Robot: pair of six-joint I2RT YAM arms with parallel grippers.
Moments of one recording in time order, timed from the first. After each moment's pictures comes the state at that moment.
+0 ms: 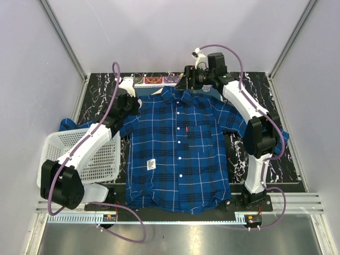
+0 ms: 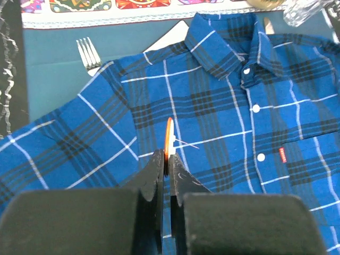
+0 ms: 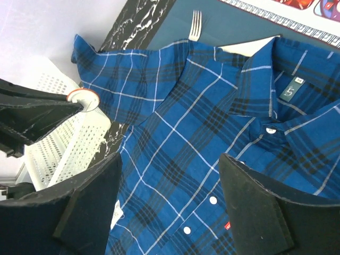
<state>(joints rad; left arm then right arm) -0.34 1.31 1.02 -0.17 -0.08 -0.17 0.33 1.98 1.84 -0.36 -0.70 0.28</state>
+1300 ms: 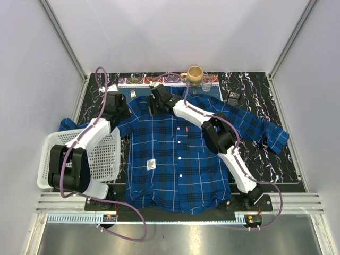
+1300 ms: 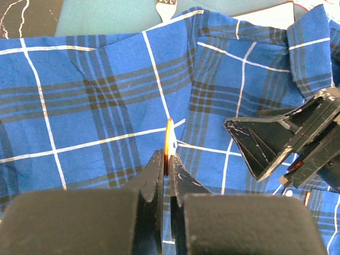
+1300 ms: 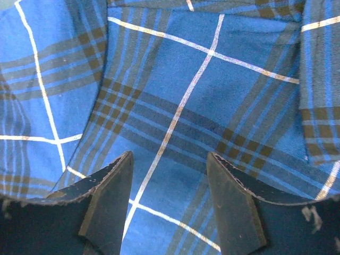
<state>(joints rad) -0.19 1.46 0.97 -0.20 -0.11 -0.53 0.73 2.46 2.11 -0.39 0.05 0.35</state>
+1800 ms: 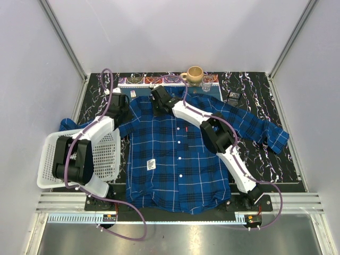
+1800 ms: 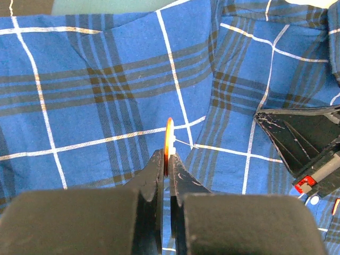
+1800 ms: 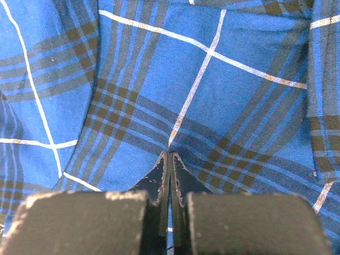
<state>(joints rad) -0.18 1.54 0.98 -0.21 -0.13 -0.52 0.74 2.51 2.13 -0.39 0.05 0.35</state>
